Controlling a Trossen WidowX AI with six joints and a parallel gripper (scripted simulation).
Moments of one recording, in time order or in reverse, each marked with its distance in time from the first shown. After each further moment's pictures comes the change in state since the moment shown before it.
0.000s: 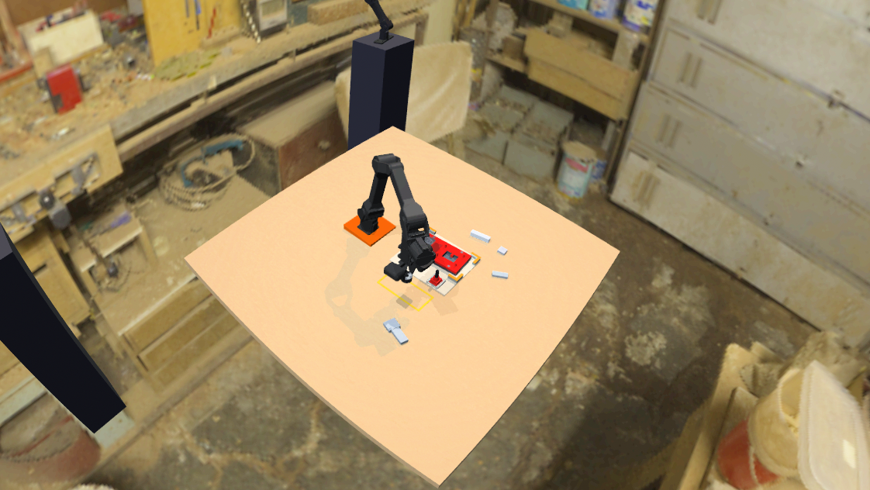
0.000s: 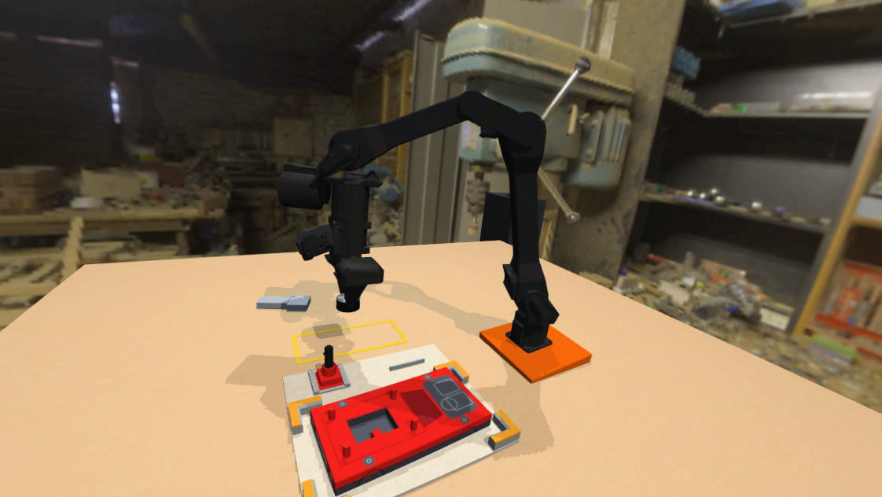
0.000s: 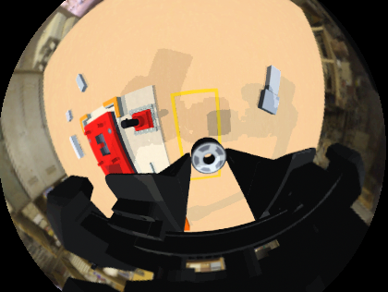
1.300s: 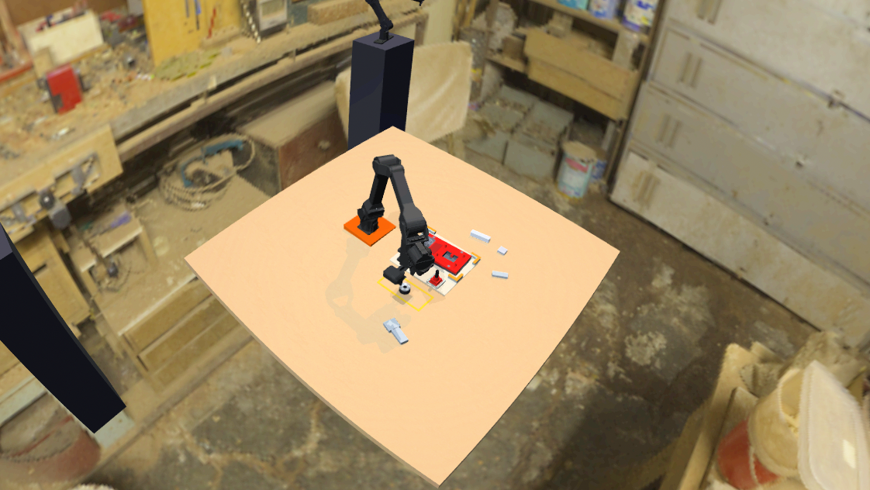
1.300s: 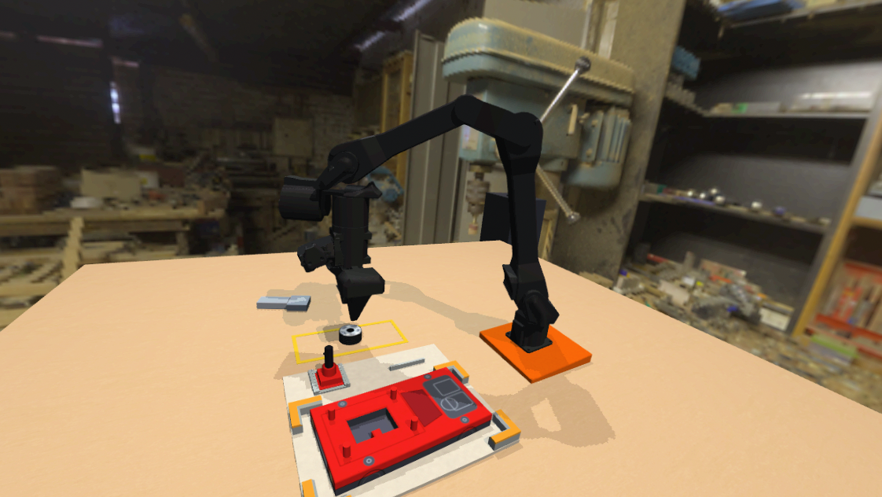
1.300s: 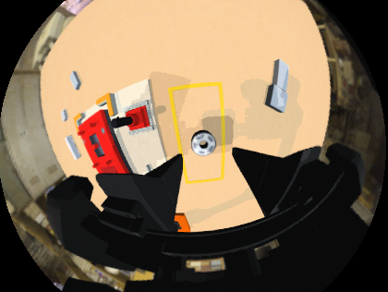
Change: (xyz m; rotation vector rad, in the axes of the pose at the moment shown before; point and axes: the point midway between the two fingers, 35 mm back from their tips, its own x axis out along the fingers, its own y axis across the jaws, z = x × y) arm 0.018 0.001 -0.004 0.003 0.018 0.009
